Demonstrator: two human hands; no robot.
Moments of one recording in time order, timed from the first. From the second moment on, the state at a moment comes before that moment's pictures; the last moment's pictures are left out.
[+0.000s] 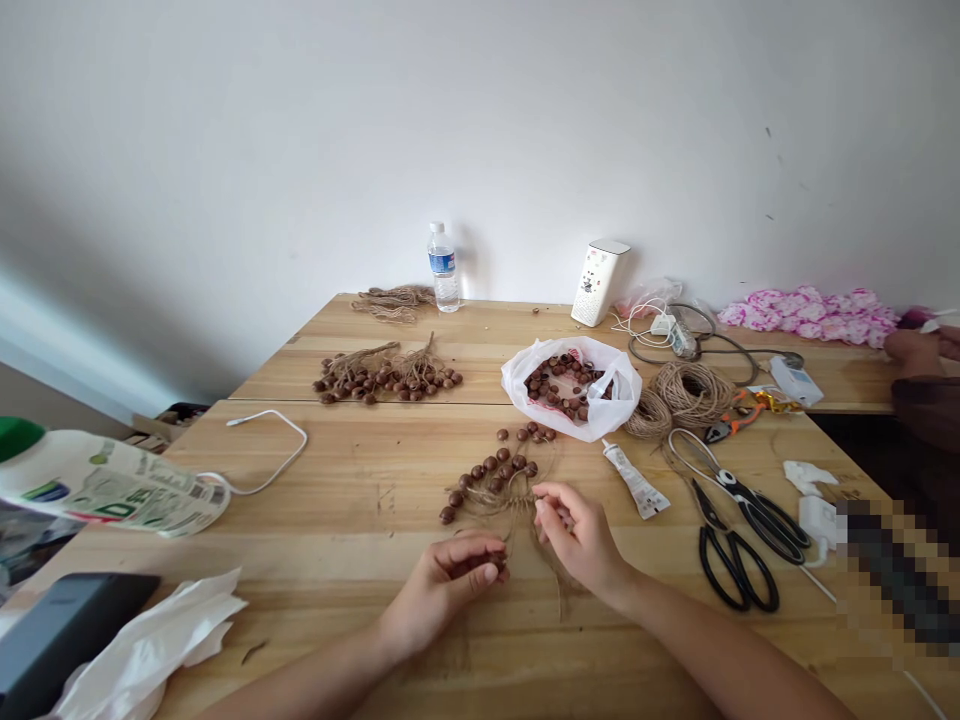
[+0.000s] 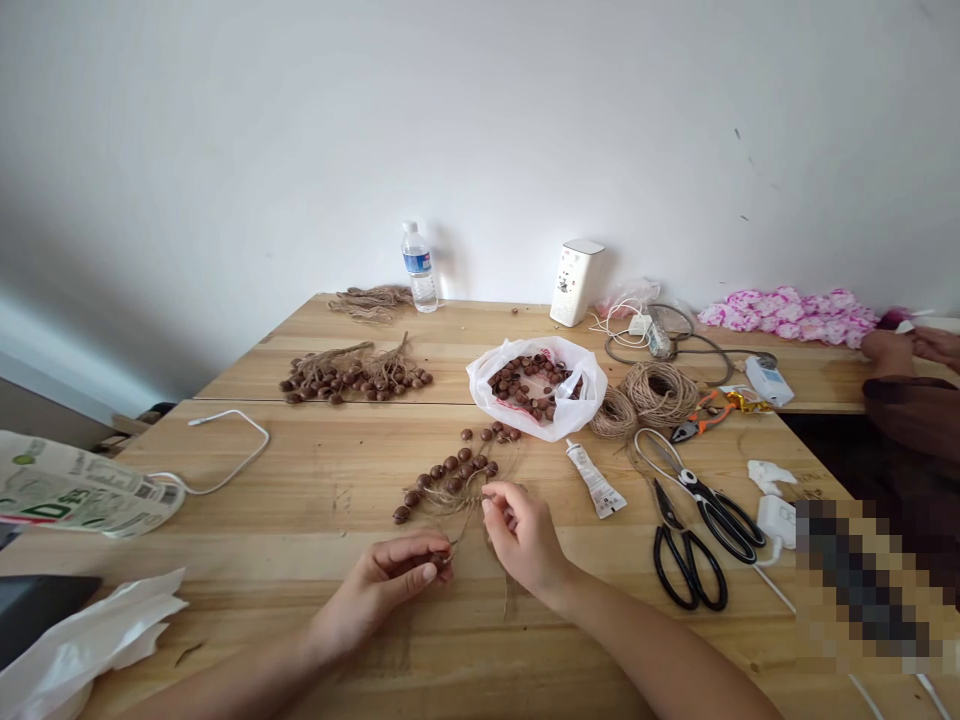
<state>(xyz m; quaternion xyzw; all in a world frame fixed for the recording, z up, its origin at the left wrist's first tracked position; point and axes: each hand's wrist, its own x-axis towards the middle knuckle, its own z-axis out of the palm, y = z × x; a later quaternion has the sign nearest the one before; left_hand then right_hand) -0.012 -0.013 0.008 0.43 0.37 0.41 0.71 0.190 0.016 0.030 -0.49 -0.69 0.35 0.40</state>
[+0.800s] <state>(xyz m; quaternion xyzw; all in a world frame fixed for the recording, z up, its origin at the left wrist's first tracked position) -0.018 -0.008 0.002 0.61 0.33 0.45 0.56 0.219 0.056 0.004 -0.57 -0.65 0.19 0.46</state>
